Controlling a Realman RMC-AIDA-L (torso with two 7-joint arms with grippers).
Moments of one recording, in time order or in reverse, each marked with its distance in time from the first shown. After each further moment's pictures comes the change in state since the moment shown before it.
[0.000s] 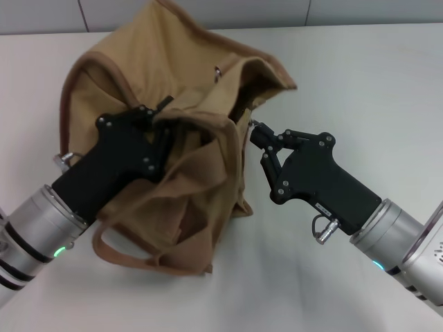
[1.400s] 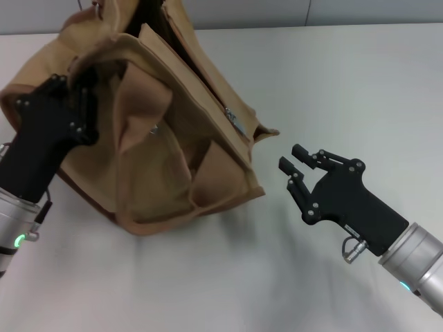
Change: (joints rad) left arm 0.075 0.002 -0.275 -0.018 0.002 0.060 -0.012; right arm -0.119 -0.002 0.074 -0.097 -0.091 0.065 0.010
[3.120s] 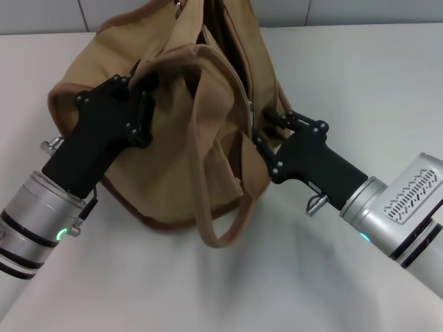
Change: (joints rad) left arm -0.080 0.000 0.033 -0.091 0.054 -0.048 0.008; right arm 0.149 0.000 0.156 0.078 -0.027 0.200 -0.062
